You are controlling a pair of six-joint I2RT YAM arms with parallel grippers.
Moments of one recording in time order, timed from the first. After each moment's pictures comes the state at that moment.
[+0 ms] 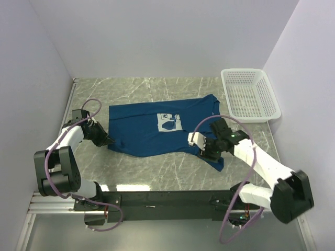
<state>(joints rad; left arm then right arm) 0.20 1.42 0.81 -0.56 0.47 -0.54 0.41 1.11 0.76 -0.81 -0.33 -0.91</state>
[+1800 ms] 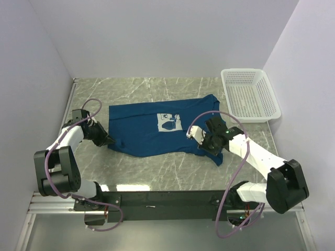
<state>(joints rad) 0.20 1.42 0.81 -0.57 0.49 -0.54 0.46 1.25 0.76 -0.69 -0.15 -0.69</state>
